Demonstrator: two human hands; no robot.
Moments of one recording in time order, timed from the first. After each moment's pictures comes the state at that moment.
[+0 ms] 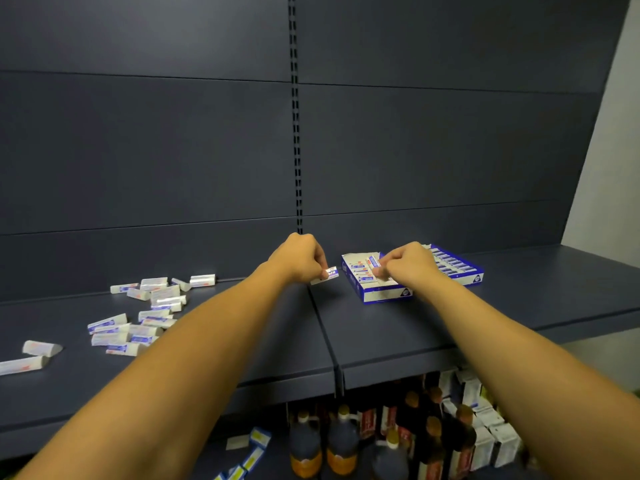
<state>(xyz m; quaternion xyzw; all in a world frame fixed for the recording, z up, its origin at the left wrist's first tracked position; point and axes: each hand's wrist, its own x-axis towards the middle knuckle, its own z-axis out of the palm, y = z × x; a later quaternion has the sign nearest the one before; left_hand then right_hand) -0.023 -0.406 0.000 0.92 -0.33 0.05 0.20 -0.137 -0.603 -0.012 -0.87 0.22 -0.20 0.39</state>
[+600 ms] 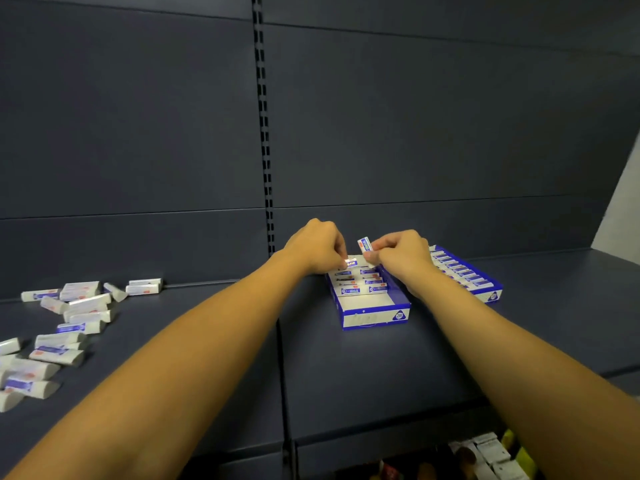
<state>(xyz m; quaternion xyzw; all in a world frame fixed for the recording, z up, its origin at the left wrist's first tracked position) 0.051 -0.527 -0.012 0.91 -0.38 0.06 0.18 -0.031 -0.682 -0.031 -0.85 0.19 -0.23 0.44</state>
